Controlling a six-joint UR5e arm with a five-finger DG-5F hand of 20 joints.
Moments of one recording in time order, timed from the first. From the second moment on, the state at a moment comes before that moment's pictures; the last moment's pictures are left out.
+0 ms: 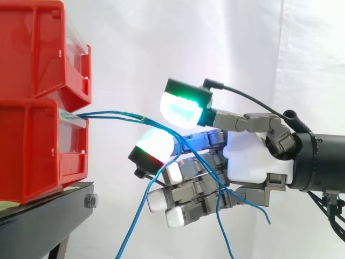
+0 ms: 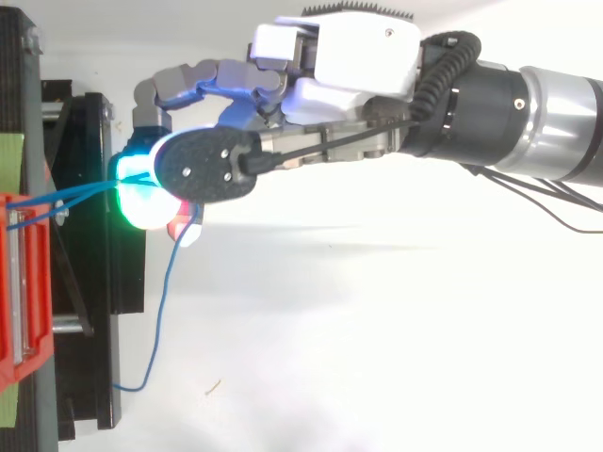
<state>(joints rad) 0.05 -2.33 -1.22 -2.63 -1.44 -0.01</state>
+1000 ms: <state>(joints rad) 0.06 -2.33 -1.22 -2.62 -1.40 -0.02</state>
